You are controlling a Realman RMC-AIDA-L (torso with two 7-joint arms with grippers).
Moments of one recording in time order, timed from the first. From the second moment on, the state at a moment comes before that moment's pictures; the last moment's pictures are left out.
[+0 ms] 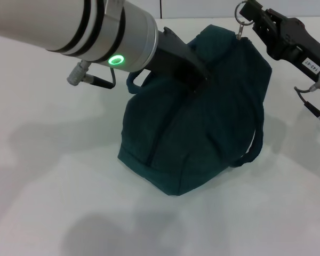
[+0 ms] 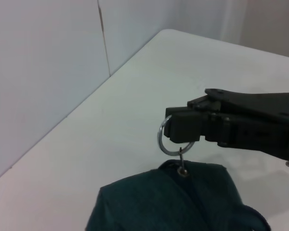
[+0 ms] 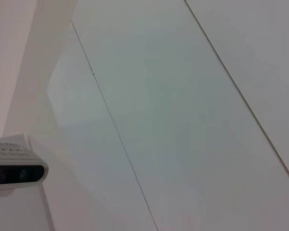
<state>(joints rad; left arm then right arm) -0.58 -2.09 1.66 1.85 2.46 1.44 -2.81 0.54 2.03 -1.68 -0.35 -0.36 -1.46 1.03</state>
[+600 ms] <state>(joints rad) -0.56 -2.09 1.65 1.85 2.46 1.41 -2.76 0.52 2.02 -1.67 -0.31 -0.32 -1.44 1.03</state>
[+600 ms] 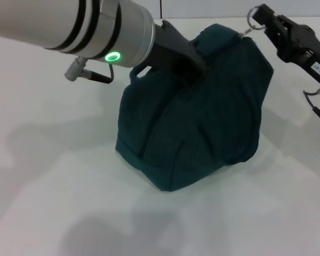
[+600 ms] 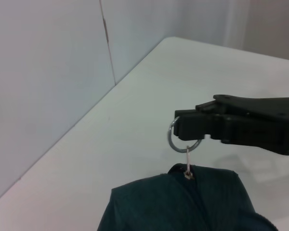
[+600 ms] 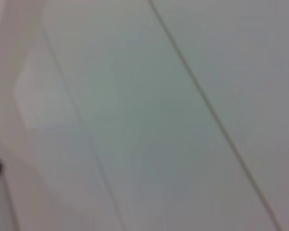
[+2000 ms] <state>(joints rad) -0.51 -2.09 1.58 1.73 2.36 1.22 -2.64 0.48 2.02 -1.60 -0.24 -0.30 -1.30 1.02</state>
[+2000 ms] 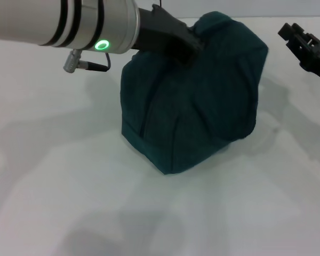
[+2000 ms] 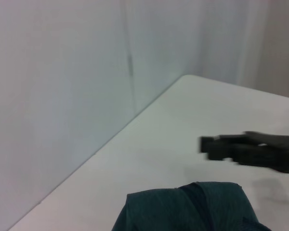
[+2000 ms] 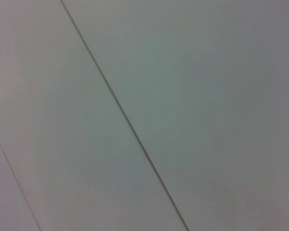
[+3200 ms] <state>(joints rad) -0.29 -2.08 1.10 1.32 1.53 1.50 -1.89 0.37 1.89 -1.58 -0.25 -0.57 -1.79 0.93</state>
